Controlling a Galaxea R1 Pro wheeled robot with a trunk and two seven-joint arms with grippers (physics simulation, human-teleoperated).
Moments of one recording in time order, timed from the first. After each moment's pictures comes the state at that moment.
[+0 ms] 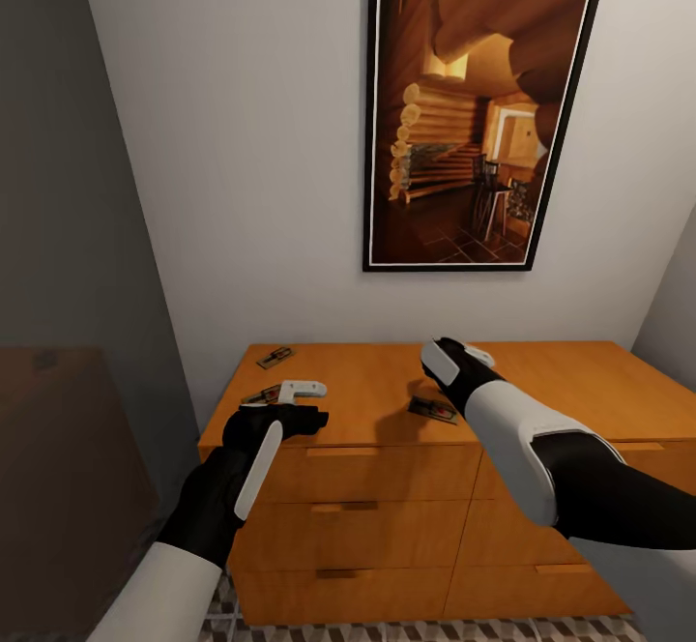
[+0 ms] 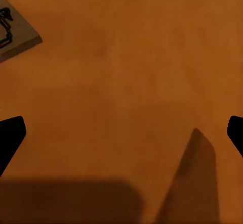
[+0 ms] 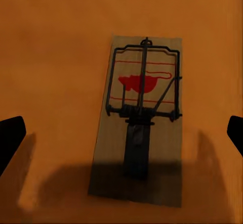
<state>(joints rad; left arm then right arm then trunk) -0.62 -0.16 -0.20 -1.23 0.18 0.89 0.15 -1.24 0.13 0.06 -0.20 -0.59 0.33 -0.76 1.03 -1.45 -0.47</state>
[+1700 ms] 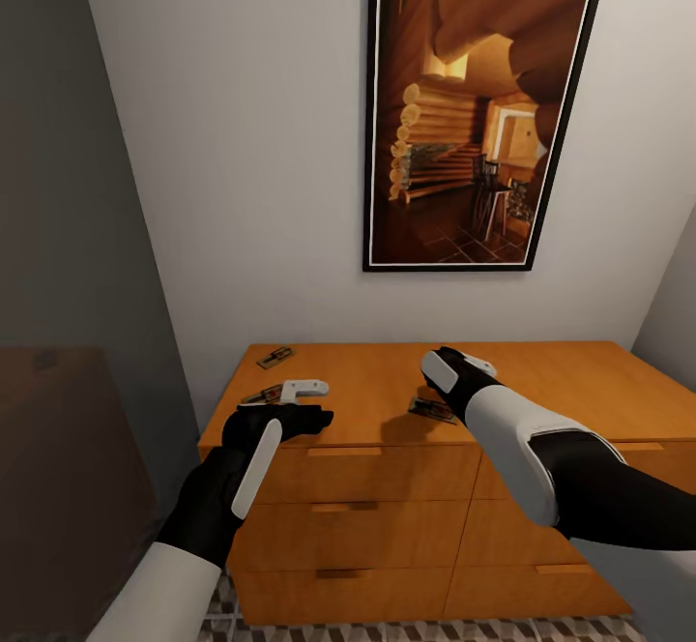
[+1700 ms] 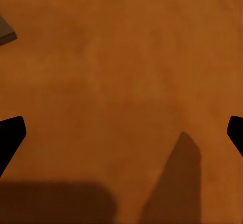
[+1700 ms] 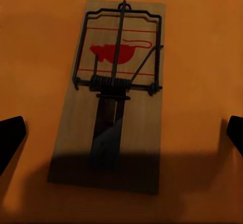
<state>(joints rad) -0.62 -0.15 -0.20 -1.23 0.26 0.89 0.16 -1.24 0.12 0.07 -0.13 -0.59 0.31 -0.76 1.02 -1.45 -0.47</state>
